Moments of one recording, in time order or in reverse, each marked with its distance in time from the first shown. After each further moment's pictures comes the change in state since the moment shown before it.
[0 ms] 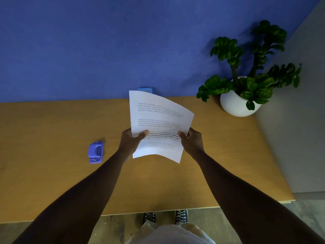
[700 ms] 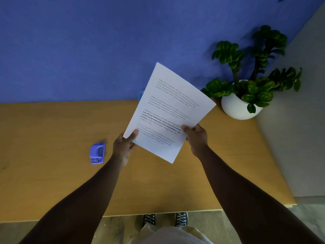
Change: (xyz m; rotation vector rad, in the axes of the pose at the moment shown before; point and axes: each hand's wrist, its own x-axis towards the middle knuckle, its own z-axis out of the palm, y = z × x) left_hand -0.009 -0.012 -0.018 -0.483 0.130 -0.248; right_hand 0.016 -0.012 -0.006 0.633 0.060 0.255
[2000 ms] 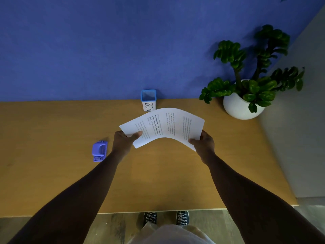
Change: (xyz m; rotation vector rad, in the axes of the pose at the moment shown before) left_hand -0.002 0.014 0.000 0.470 0.003 0.281; right_hand -0.006 0.020 -0.034 -0.375 0.065 -0.033
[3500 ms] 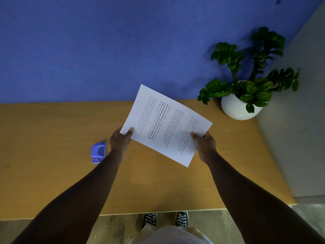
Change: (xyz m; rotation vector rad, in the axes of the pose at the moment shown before) left_hand 0.015 -0.013 0.003 -0.304 0.213 -0.221; right_hand 0.003 -0.002 -0.005 0.424 -0.050 0.097
